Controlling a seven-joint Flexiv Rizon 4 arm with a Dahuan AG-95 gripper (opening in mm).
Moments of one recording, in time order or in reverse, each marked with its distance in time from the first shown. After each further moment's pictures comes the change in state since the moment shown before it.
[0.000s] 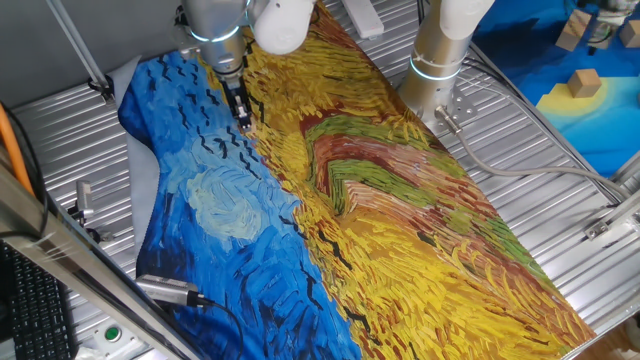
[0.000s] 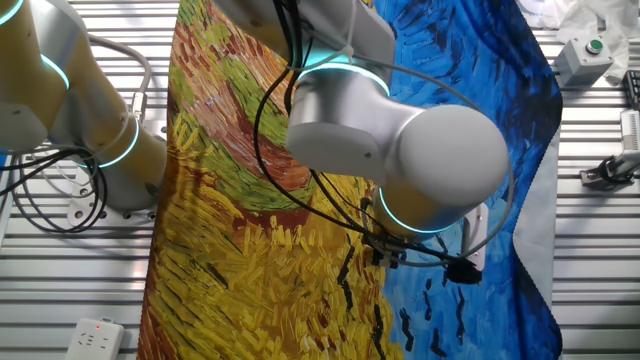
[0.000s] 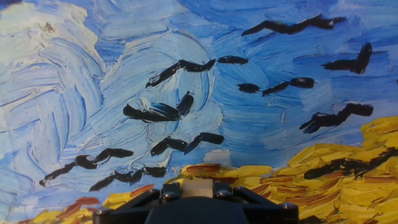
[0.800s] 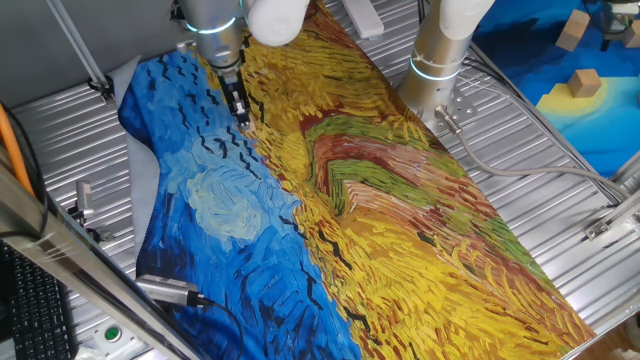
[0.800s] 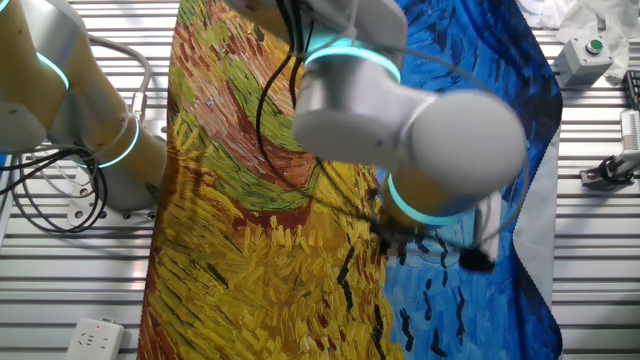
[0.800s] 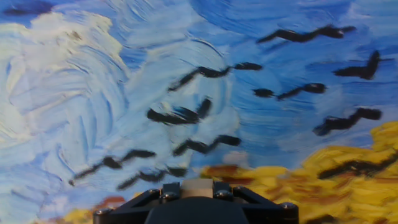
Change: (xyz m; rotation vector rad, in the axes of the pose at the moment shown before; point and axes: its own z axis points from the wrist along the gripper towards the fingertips) arm -0.008 0.028 -0.014 0.010 -0.003 0.007
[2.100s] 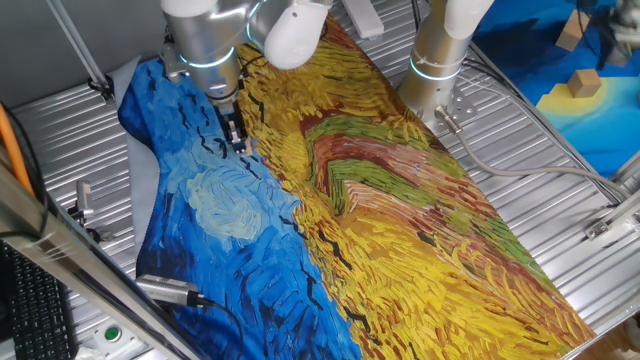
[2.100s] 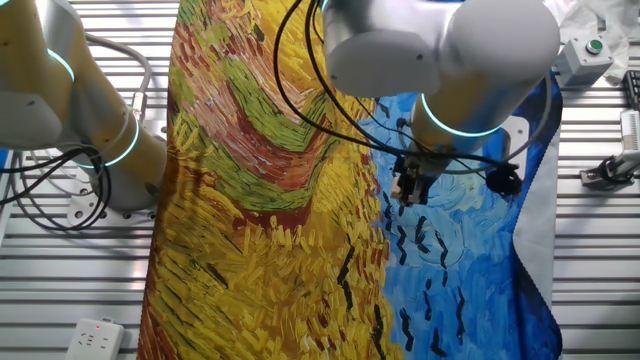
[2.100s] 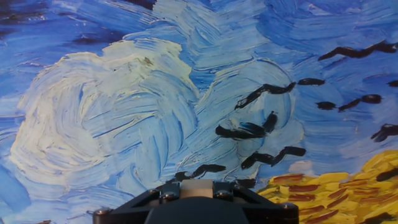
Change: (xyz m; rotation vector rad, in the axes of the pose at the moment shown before) arm -0.019 0.074 -0.021 0.022 -0.001 0.044
